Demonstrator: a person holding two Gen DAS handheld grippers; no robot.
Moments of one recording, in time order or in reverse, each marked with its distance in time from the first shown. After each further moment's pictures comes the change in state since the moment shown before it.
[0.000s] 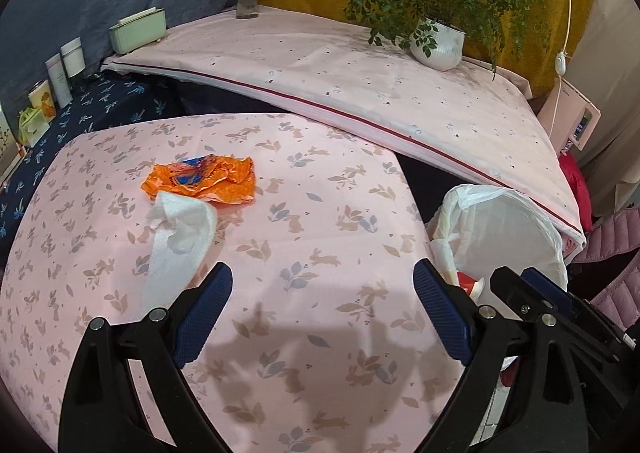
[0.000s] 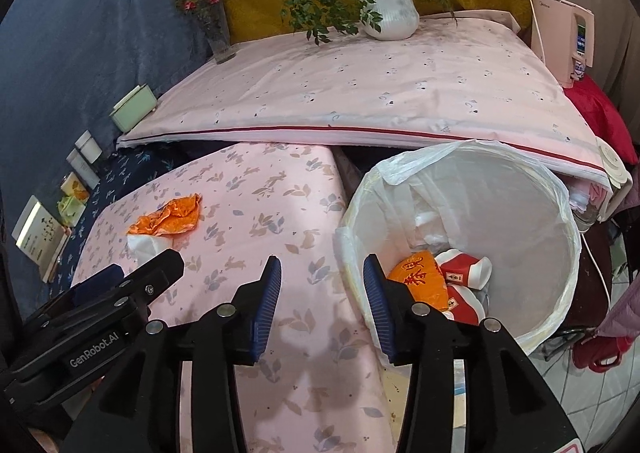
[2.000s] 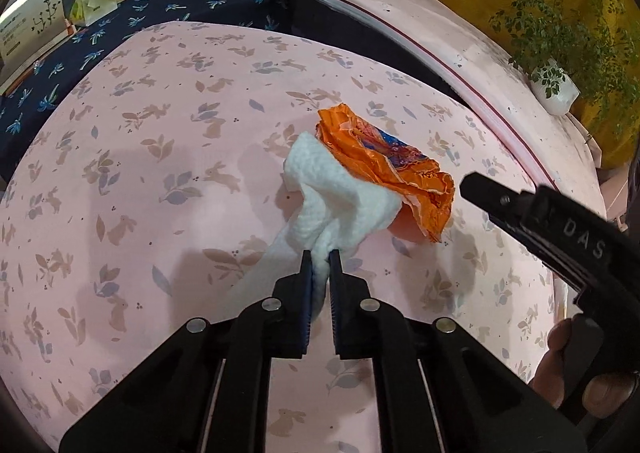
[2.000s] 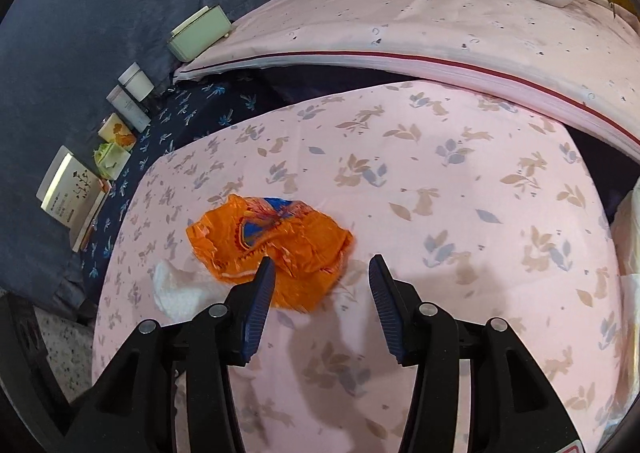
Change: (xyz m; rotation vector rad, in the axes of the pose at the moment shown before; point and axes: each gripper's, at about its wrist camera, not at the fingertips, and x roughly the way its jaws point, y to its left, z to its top) left arm 0.045 0.212 -0.015 -0.321 0.147 0.043; right arm 0.150 0.201 0.019 -0.096 0.214 0.203
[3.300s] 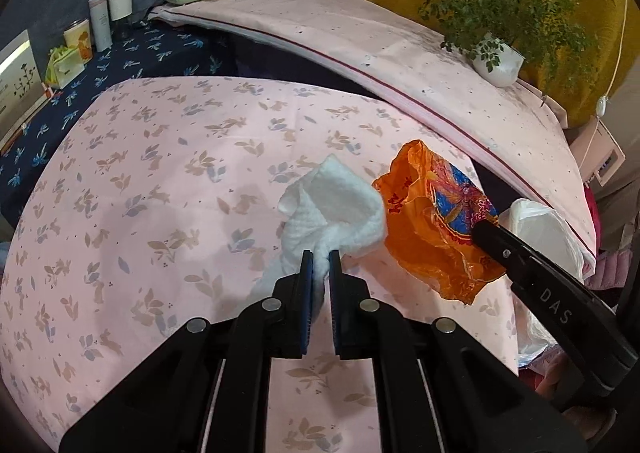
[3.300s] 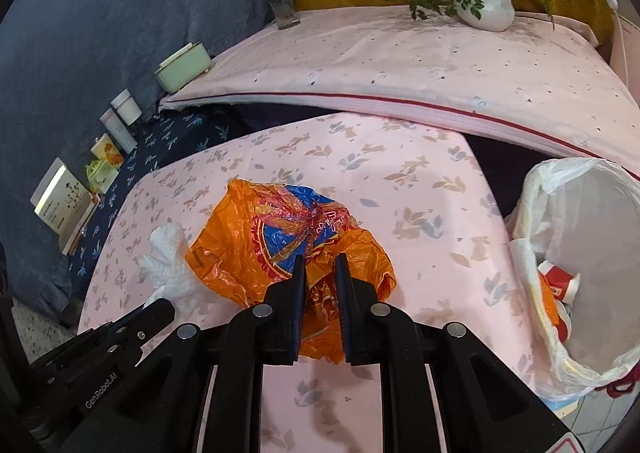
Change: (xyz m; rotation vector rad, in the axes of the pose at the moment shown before) left arm -0.054 -0.095 -0.031 0.178 -0.084 -0.030; right arm -0.097 -0.060 -0.042 0.003 -0.145 -0.097
